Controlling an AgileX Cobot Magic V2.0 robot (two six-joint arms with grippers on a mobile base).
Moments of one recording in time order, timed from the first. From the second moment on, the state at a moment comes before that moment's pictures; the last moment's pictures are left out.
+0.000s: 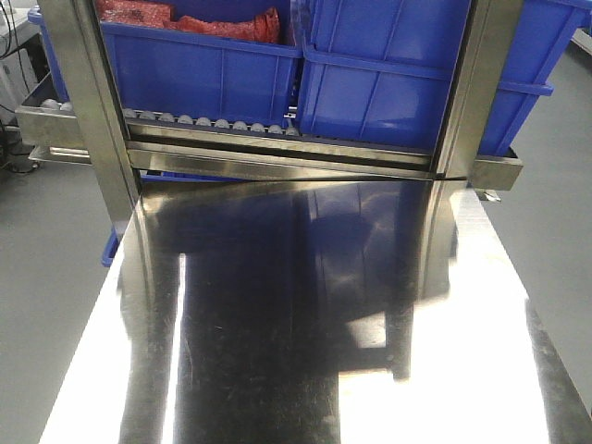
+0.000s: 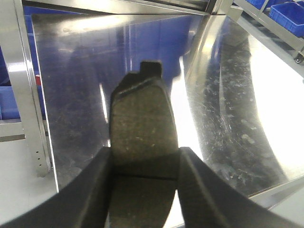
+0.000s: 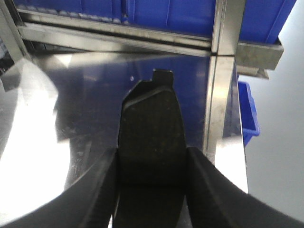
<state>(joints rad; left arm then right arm) -0.55 0.20 -0.39 0.13 0.74 -0.37 0.35 0.31 -0.46 -0.21 0.62 0.28</state>
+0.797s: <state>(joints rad) -0.55 0.20 -0.39 0.13 0.74 -0.37 0.35 0.23 -0.41 -0.21 0.61 0.28</state>
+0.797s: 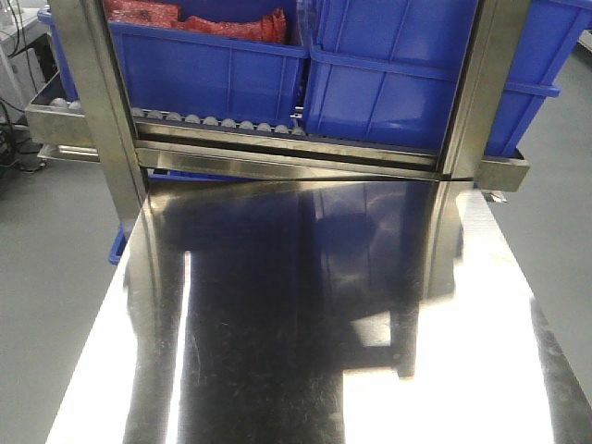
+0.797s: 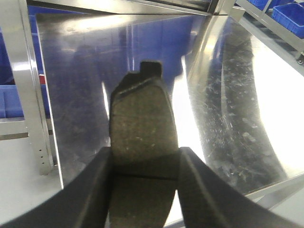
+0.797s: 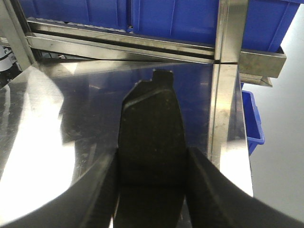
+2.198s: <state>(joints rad) -0.55 0.20 -0.39 0.13 0.74 -0.37 0.35 0.23 -0.41 -0.21 0.61 0.28</state>
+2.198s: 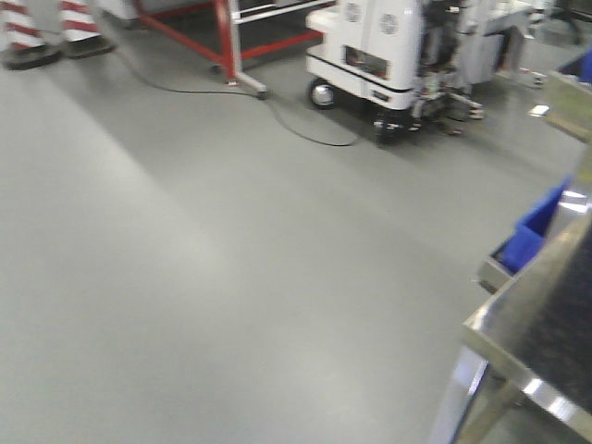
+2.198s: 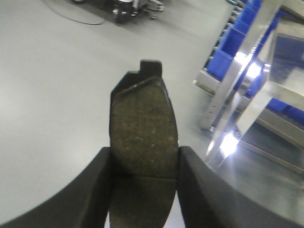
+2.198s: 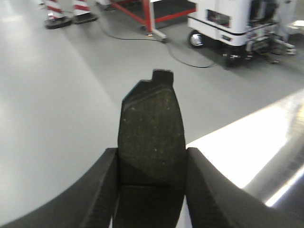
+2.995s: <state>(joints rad) -0.55 0.20 -0.39 0.13 0.74 -0.37 0.35 0.23 -0.41 -0.21 0.61 0.28</state>
